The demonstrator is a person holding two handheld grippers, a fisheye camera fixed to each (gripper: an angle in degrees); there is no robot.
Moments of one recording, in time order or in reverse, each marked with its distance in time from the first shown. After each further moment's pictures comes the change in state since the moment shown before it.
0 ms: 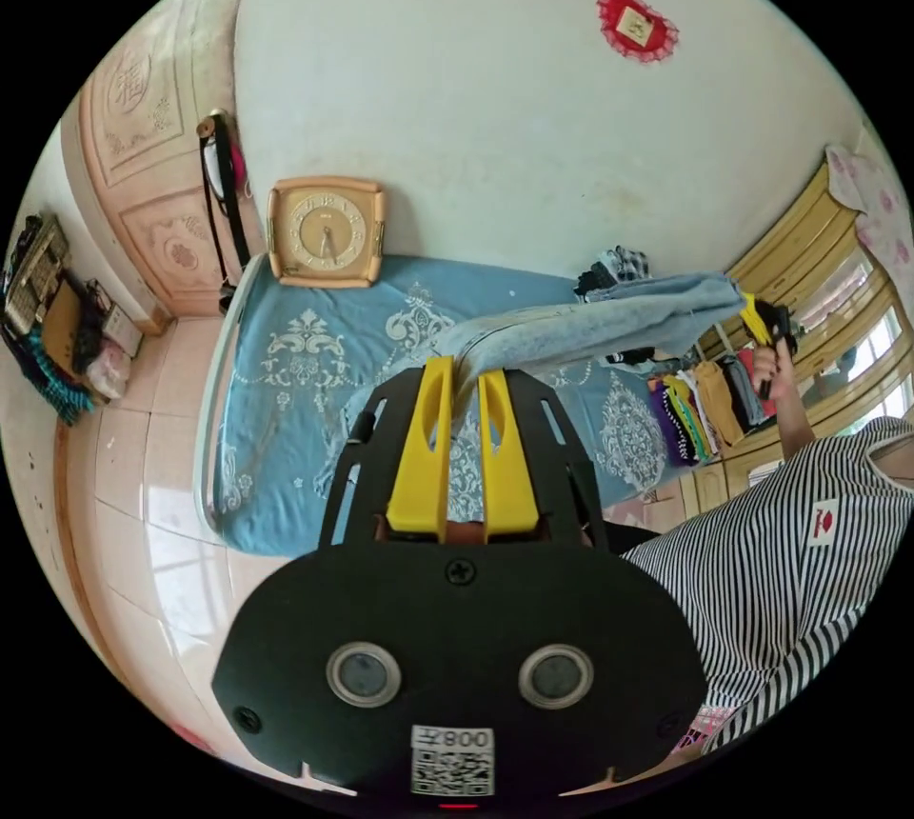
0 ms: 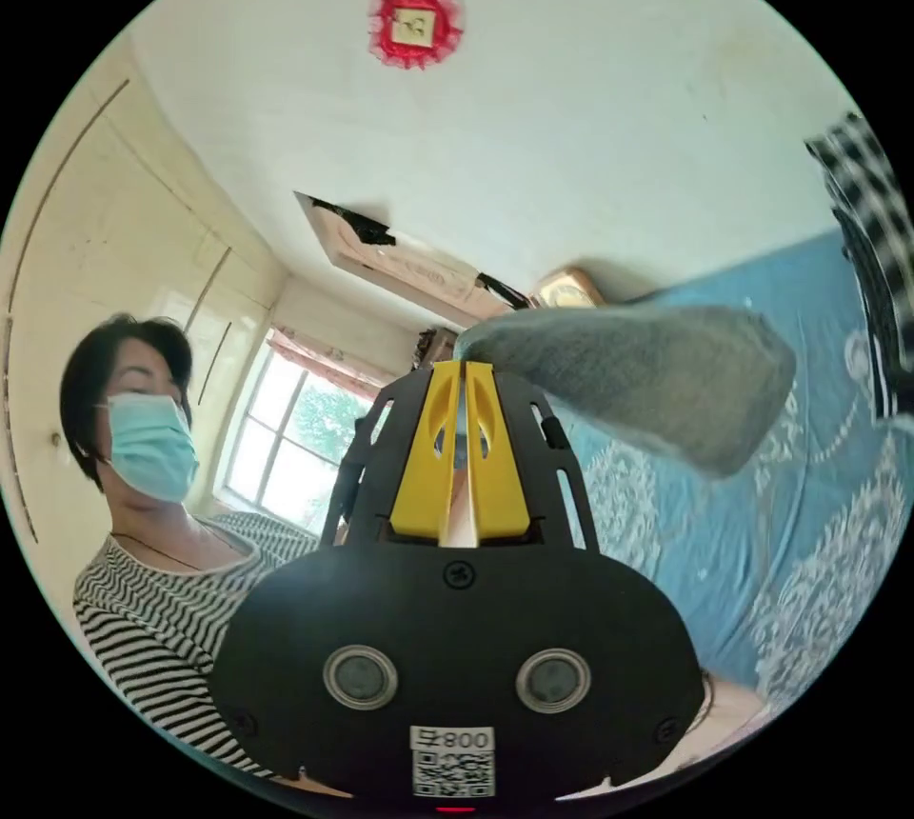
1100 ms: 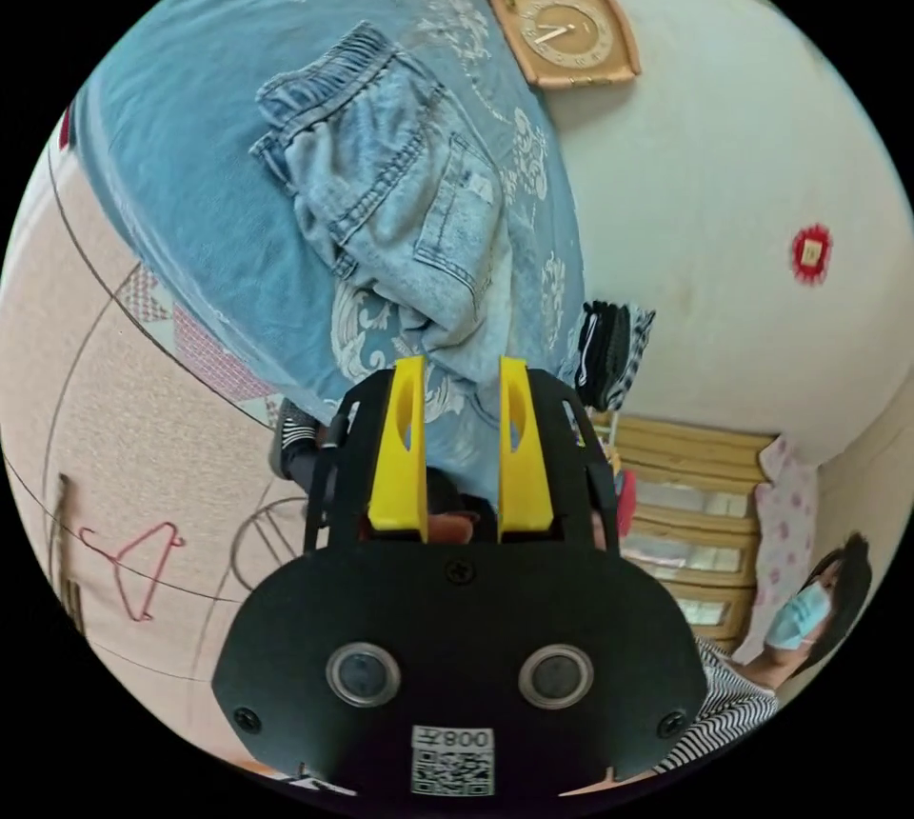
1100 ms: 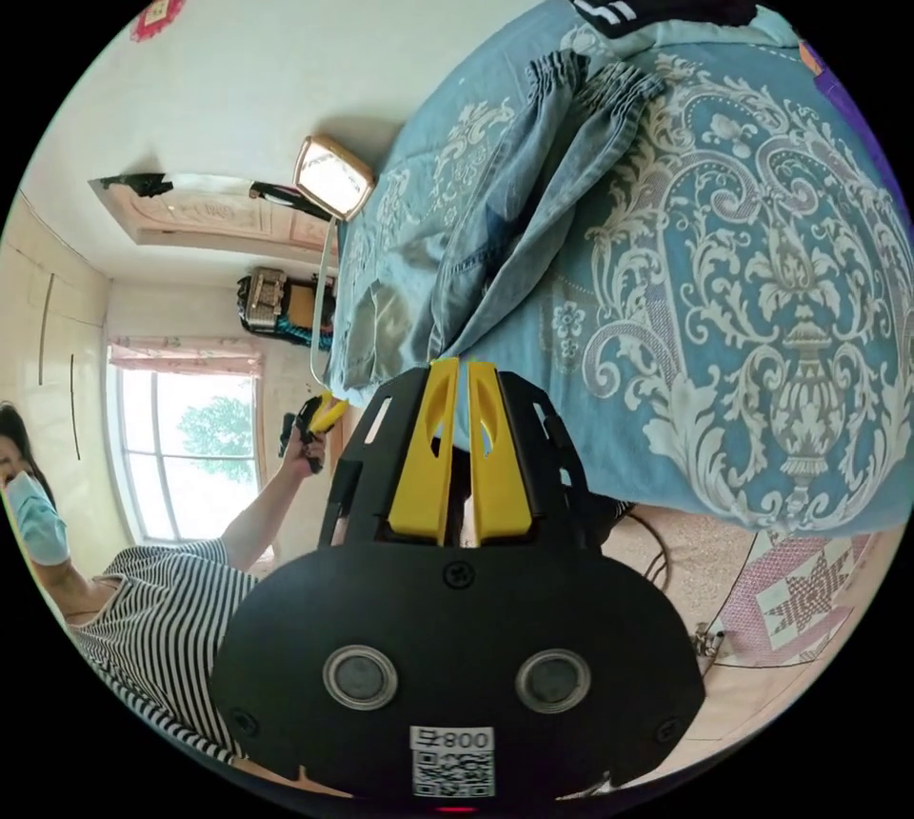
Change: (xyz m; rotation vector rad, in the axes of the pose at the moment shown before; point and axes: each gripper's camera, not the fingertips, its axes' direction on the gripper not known) left arm 0.114 0.556 0.574 -0.041 0.575 -0.820; right arm 0.127 0.481 0.014 -0.183 0.432 0.306
